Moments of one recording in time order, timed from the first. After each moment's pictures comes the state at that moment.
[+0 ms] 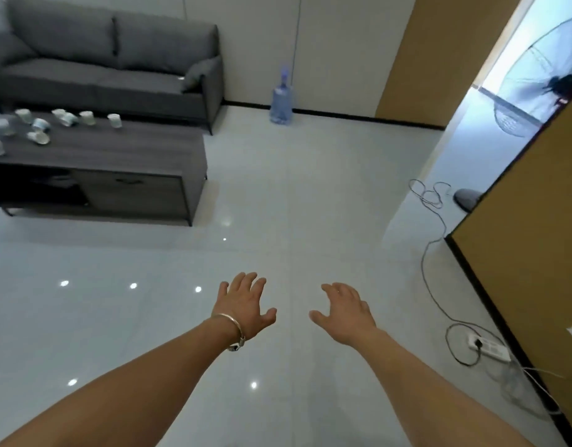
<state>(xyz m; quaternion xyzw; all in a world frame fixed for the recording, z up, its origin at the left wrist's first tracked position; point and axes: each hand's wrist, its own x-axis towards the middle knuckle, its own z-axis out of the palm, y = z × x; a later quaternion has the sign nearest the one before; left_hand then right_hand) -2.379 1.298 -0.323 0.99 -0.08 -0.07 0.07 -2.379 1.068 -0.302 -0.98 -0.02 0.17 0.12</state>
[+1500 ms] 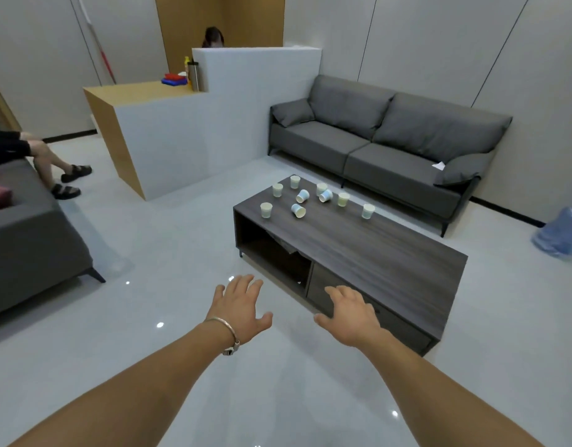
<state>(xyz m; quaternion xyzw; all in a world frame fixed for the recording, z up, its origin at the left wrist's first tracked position) -2.076 2.152 -0.285 0.95 0.29 0.01 0.07 -1.903 1.977 -0.276 -0.90 -0.39 0.16 0.06</state>
